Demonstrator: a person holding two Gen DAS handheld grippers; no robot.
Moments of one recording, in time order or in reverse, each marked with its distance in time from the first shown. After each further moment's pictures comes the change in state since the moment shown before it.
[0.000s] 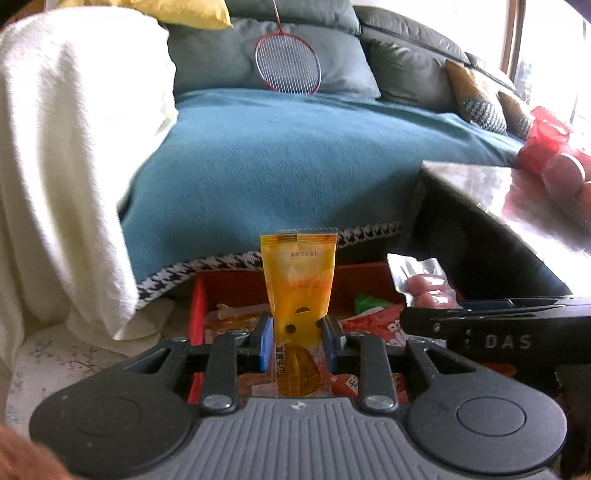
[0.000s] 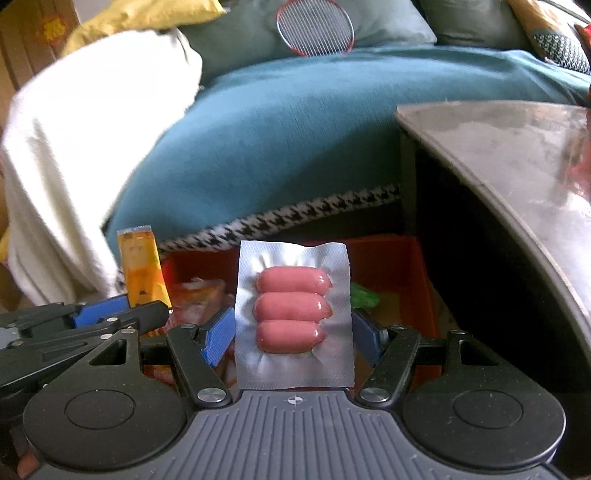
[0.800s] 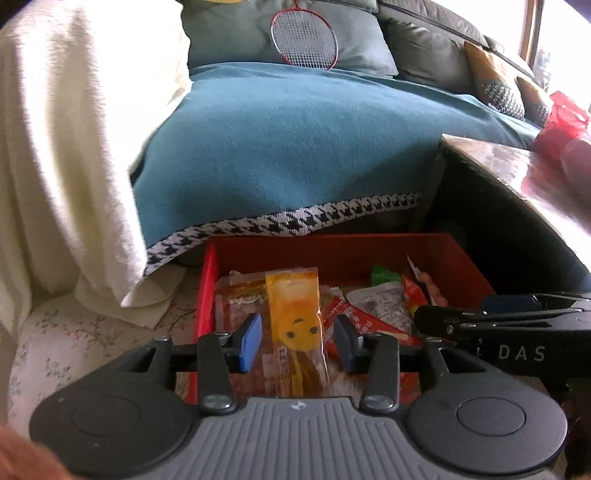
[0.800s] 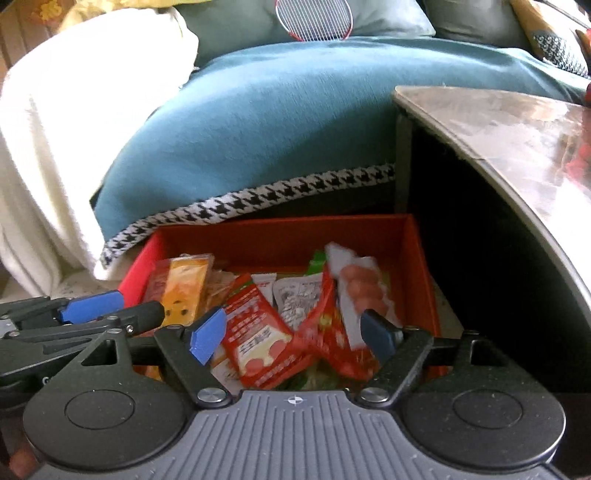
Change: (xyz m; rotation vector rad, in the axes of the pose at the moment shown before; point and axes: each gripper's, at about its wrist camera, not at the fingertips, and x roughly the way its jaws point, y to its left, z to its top) left arm -0.006 0.002 -0.014 -0.027 0.069 0.043; right arm -0.009 0.009 -0.016 -0.028 0.024 -0.041
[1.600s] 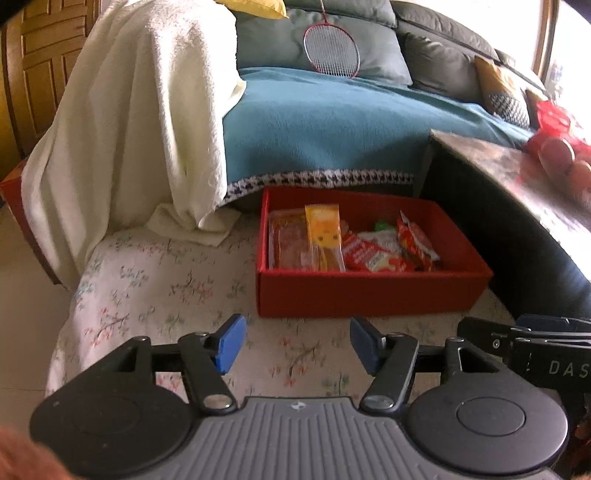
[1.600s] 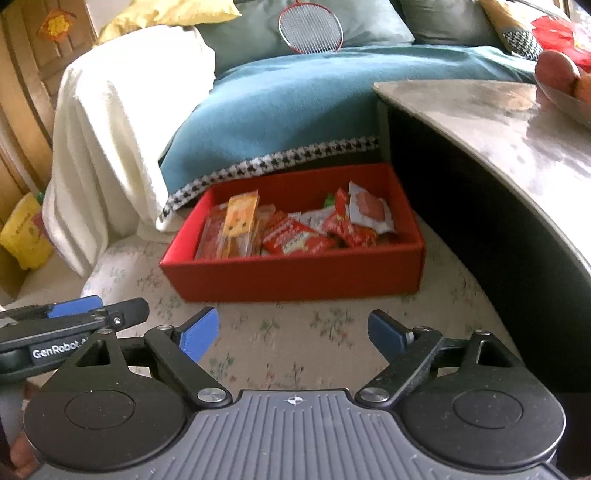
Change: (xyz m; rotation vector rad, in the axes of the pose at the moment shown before) left arm -0.114 0.013 -0.084 -0.053 -0.011 0.058; right arm -0.110 0.039 -0.097 0.051 -0.029 -0.001
